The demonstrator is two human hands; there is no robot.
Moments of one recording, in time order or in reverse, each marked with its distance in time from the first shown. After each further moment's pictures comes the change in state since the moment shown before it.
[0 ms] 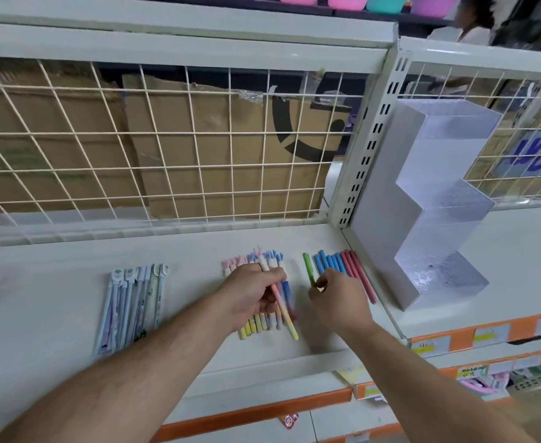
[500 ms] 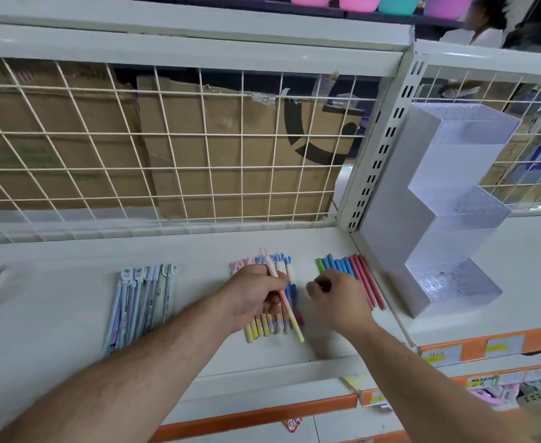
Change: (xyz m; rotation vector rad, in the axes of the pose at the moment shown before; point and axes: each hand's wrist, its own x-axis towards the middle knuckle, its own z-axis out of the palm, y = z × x) left_hand -0.002 0.004 -0.011 0.038 -0.052 0.002; right_hand 0.004 -0.008 0.006 0.156 0.016 -0.088
